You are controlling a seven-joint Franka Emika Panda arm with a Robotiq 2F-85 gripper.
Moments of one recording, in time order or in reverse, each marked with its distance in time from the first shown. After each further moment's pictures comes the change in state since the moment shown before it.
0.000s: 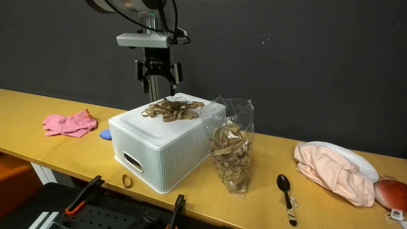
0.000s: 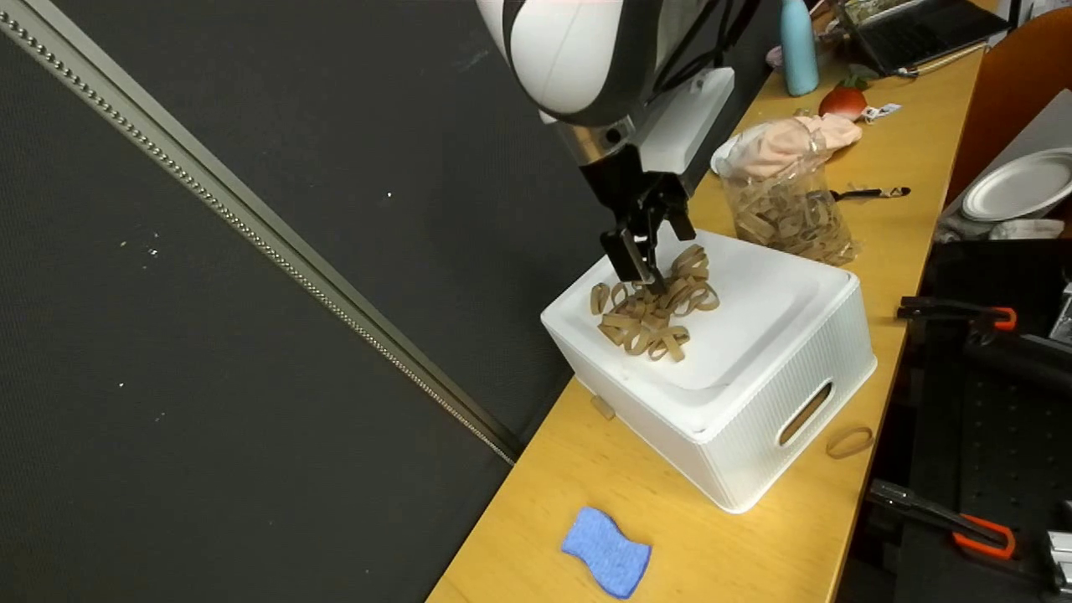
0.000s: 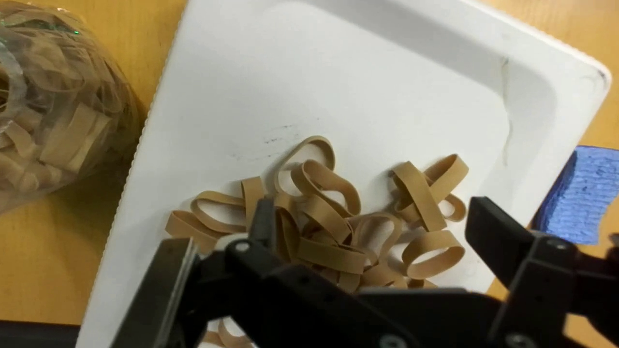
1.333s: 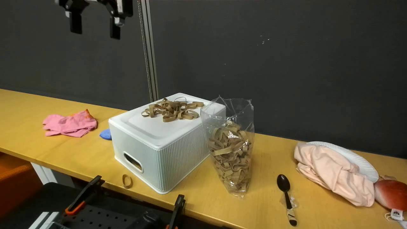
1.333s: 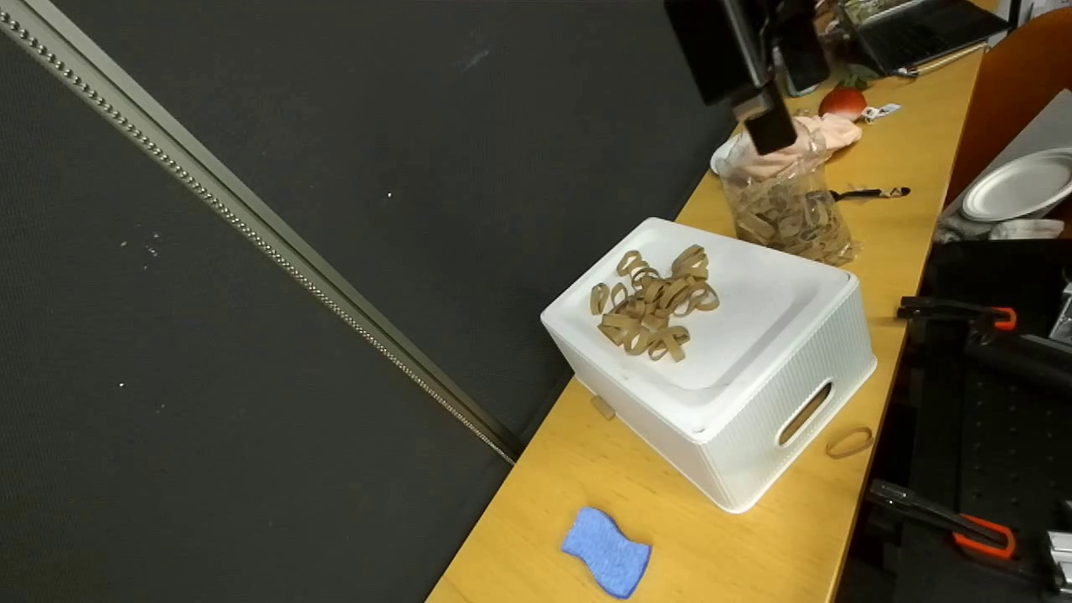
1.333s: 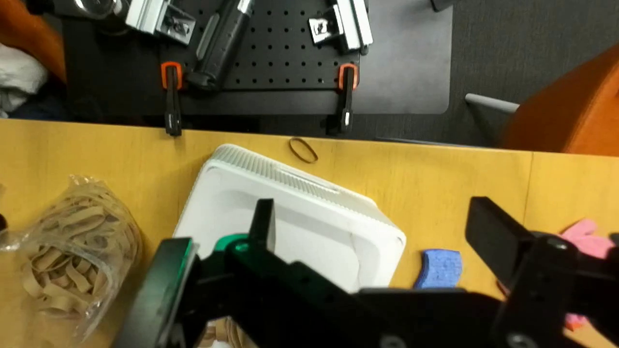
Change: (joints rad) arm 0.033 -0.512 0.008 -0.118 0.114 -0.509 0.027
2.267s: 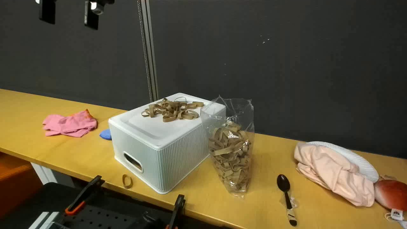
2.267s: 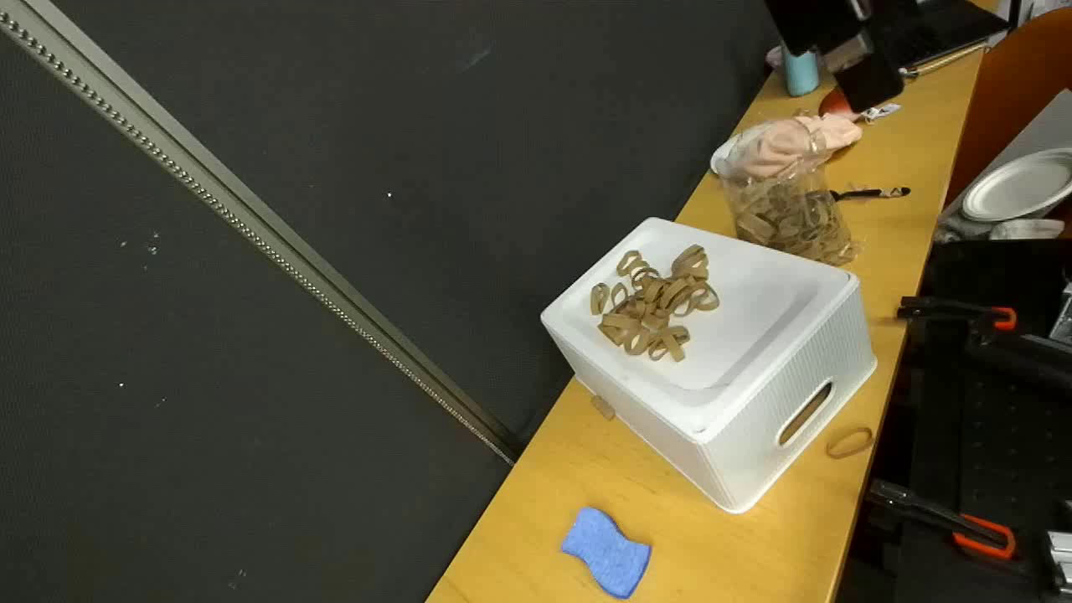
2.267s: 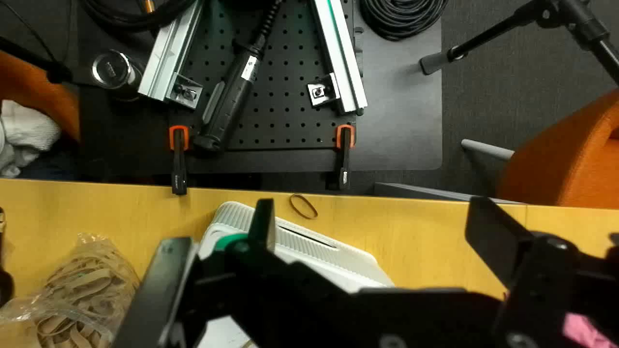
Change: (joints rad) arm 0.001 -0.068 0.000 -0.010 0.005 -0.169 0.016
